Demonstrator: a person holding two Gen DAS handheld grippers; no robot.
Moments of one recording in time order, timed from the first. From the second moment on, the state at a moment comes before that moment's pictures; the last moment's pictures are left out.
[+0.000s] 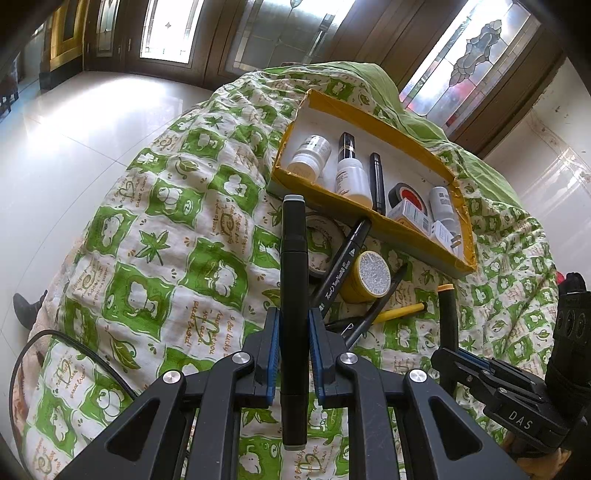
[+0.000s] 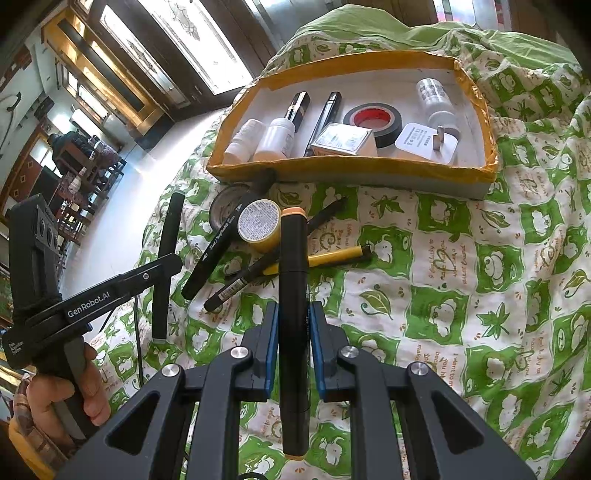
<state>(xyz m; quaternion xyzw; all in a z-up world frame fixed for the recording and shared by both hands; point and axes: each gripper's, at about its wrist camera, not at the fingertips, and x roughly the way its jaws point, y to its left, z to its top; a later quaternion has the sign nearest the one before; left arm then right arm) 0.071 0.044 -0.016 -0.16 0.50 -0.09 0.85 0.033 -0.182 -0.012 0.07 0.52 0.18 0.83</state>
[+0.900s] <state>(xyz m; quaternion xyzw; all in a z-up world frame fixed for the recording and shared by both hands) 0.070 0.043 -0.016 -0.16 0.50 -0.09 0.85 0.035 -0.188 -0.004 0.08 0.51 0.18 0.83</state>
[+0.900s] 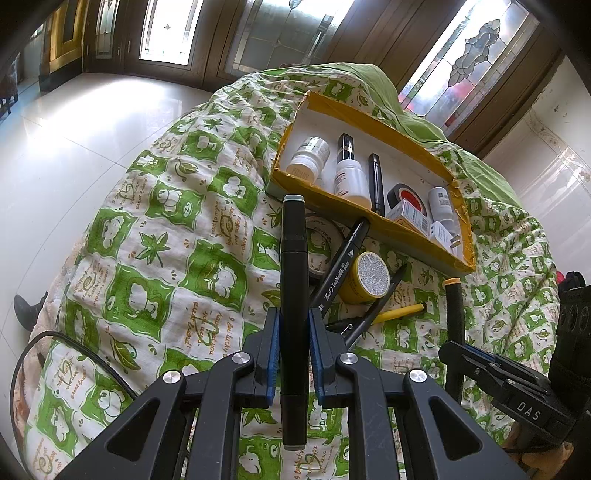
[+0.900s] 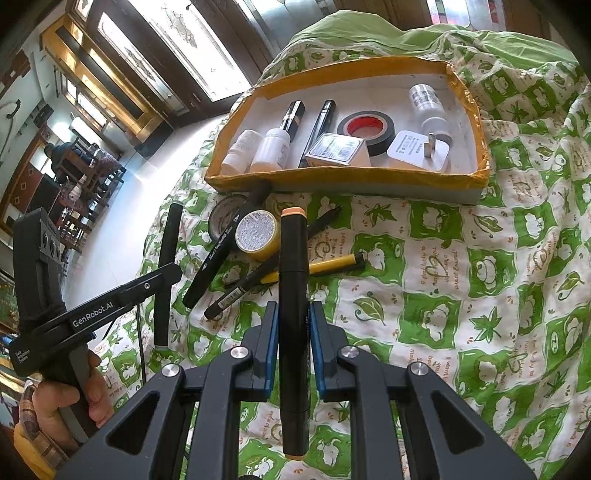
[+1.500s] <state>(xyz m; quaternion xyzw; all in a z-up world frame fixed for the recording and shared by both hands) 0.074 0.042 -0.011 -0.15 0.50 -0.09 0.85 0.037 -0.197 0.002 0.10 0.51 0.17 0.84</state>
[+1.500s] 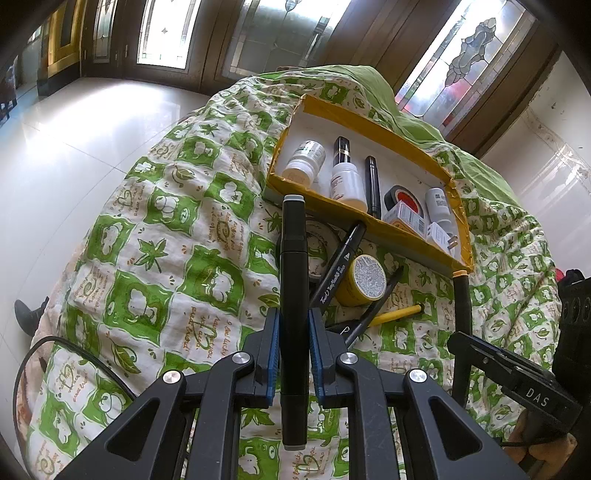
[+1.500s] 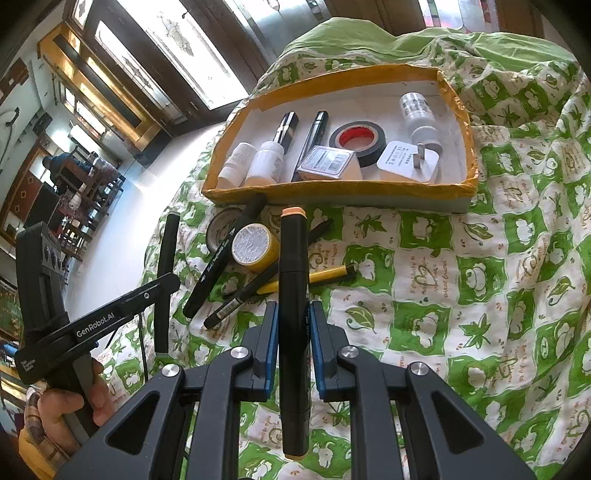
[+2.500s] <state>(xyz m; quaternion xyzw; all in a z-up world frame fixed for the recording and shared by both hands) 0.088 0.022 0.020 -0.08 0.47 -0.10 0.87 0.046 -0.230 0.017 0.14 0.48 0.15 0.85</state>
